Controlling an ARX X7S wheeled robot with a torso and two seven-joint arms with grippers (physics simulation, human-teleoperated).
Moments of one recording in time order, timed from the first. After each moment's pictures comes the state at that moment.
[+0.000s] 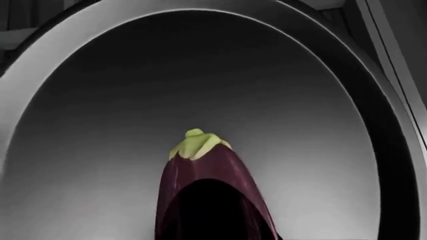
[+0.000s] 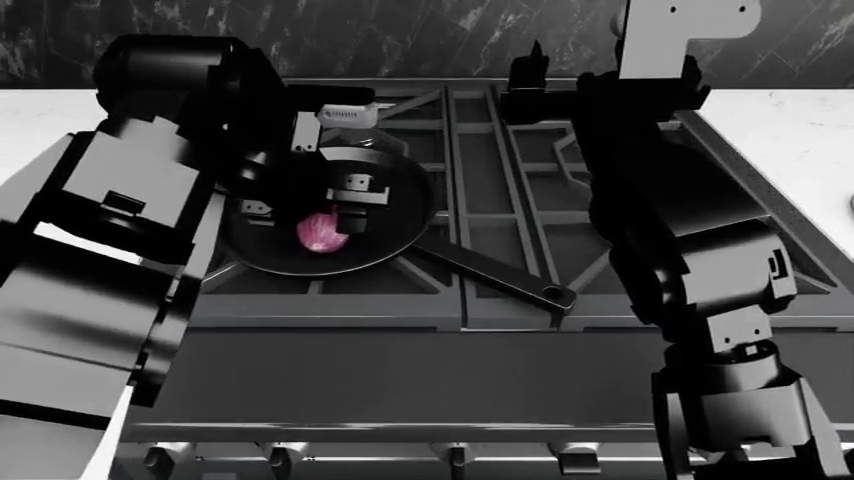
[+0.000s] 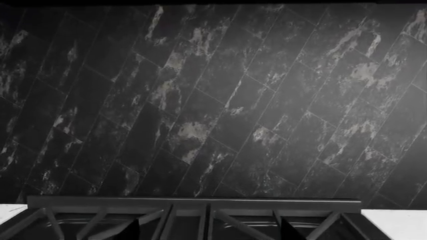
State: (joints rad) left arm -1.74 0.00 0.59 -1.30 -0.66 -1.34 -0.01; right arm 1.09 0.20 -0.26 0.18 0.41 0.62 0.24
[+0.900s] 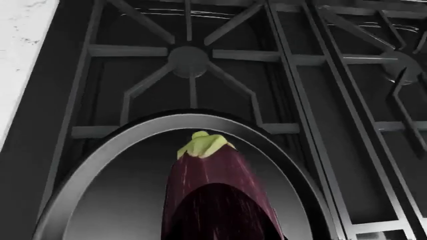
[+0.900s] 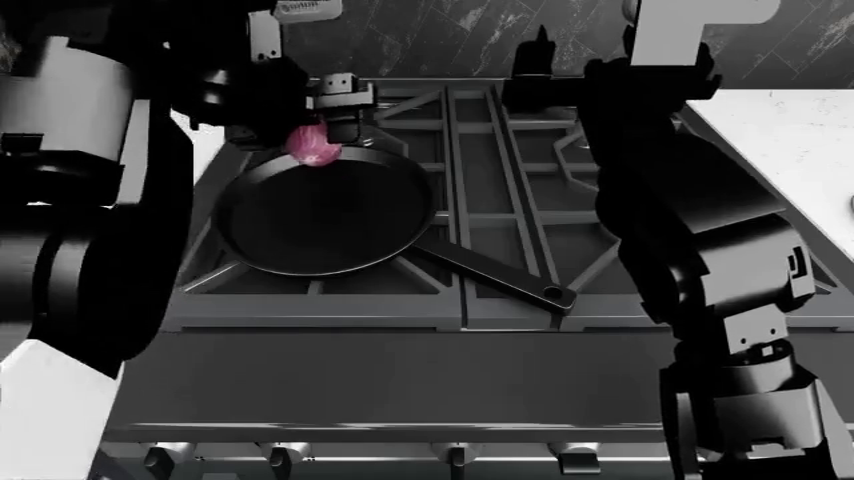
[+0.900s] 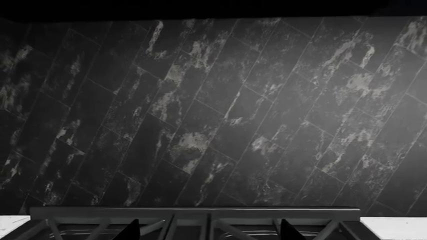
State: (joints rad) left arm -1.87 -0.01 0.03 -1.31 -0.16 -1.26 0.03; right arm 1.10 0.21 -0.26 0.12 0.44 0.65 0.27
